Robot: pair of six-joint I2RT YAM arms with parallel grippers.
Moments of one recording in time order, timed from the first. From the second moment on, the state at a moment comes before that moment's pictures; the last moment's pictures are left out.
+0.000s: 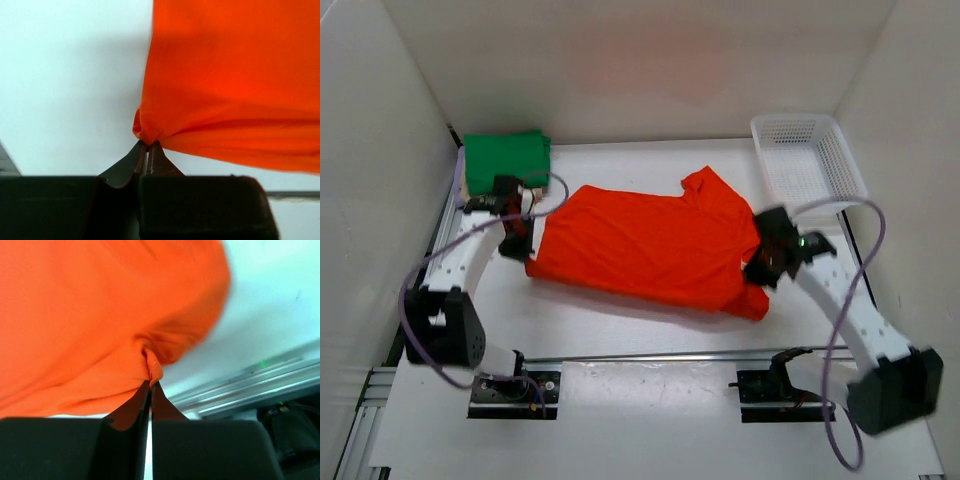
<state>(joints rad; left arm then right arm) -0.06 1.33 0.99 -0.94 -0.06 0.00 0.45 0.95 0.75 -1.03 0.16 0.97</state>
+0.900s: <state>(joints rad) -0.12 1.50 1.39 -0.72 -0.13 0.00 0.26 0.91 0.95 -0.75 0.01 0.64</state>
